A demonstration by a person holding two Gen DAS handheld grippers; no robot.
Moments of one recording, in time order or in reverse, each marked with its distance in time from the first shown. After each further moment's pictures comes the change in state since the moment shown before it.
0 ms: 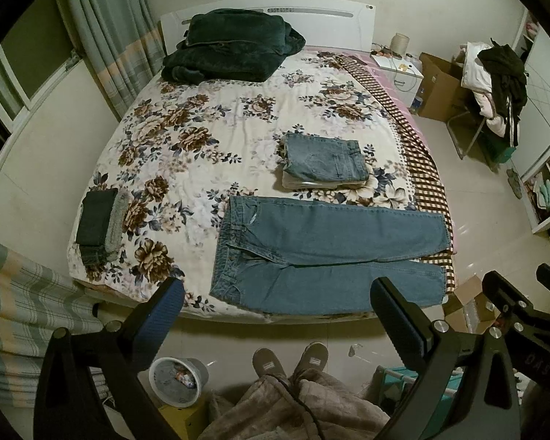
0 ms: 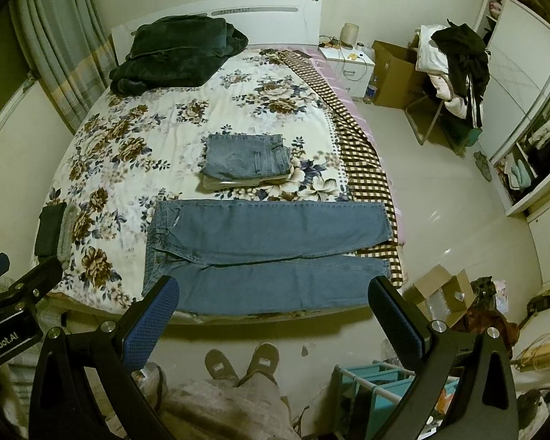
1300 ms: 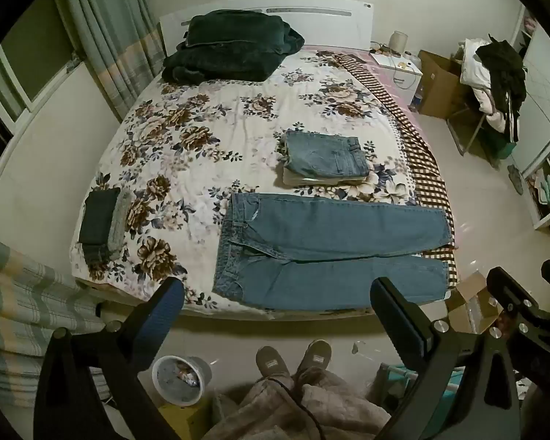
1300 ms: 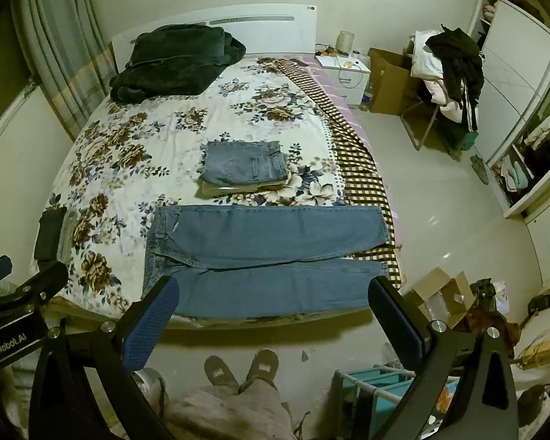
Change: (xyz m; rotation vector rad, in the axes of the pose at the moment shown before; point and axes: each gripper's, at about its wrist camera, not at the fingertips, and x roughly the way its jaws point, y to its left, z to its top) left arm -0.001 0.000 0.000 0.008 -0.006 0.021; right arm -0.012 0.004 0.006 -0.004 -0.020 -0.012
